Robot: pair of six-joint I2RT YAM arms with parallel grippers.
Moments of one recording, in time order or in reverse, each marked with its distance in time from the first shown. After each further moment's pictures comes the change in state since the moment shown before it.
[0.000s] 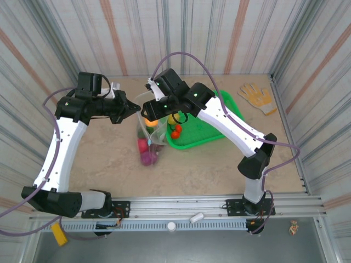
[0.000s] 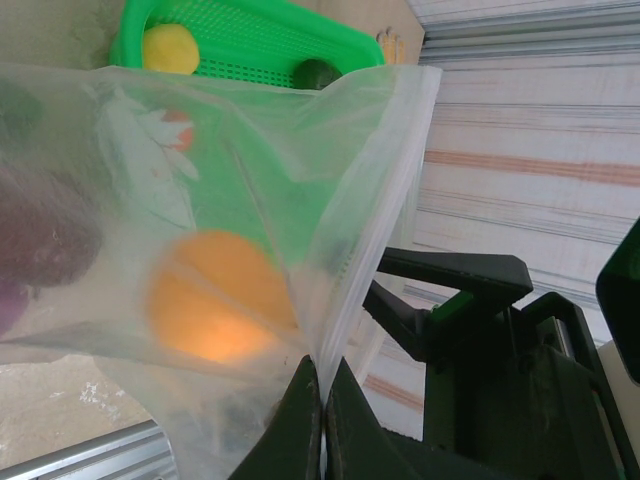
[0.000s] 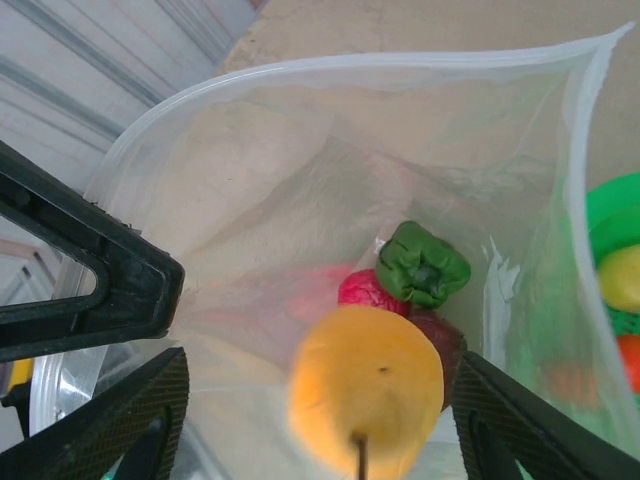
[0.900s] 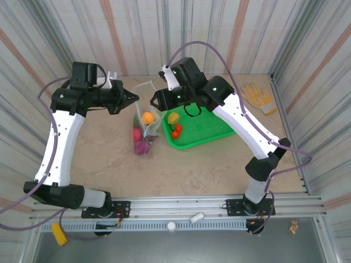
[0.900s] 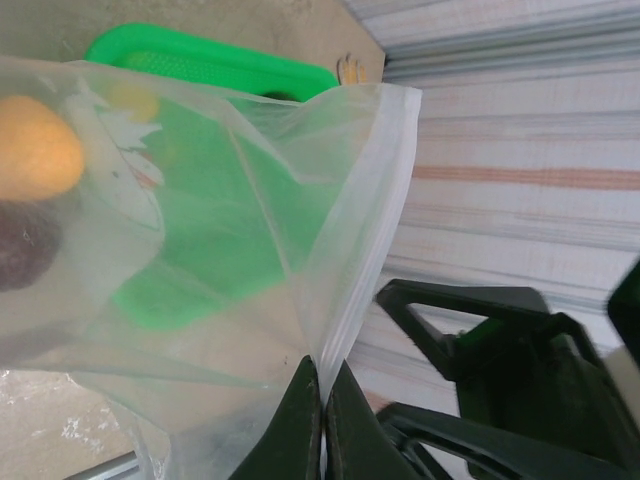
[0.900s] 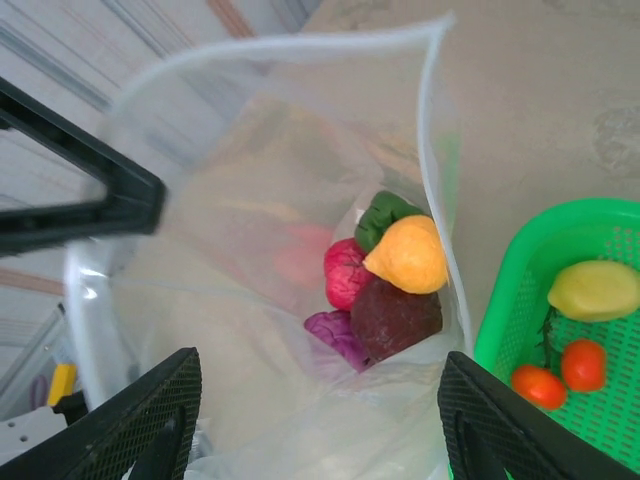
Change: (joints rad) left arm 0.018 0.087 0.166 -0.035 0.027 0.040; right arm -0.086 -0.088 0.034 -0.030 -0.037 0.003
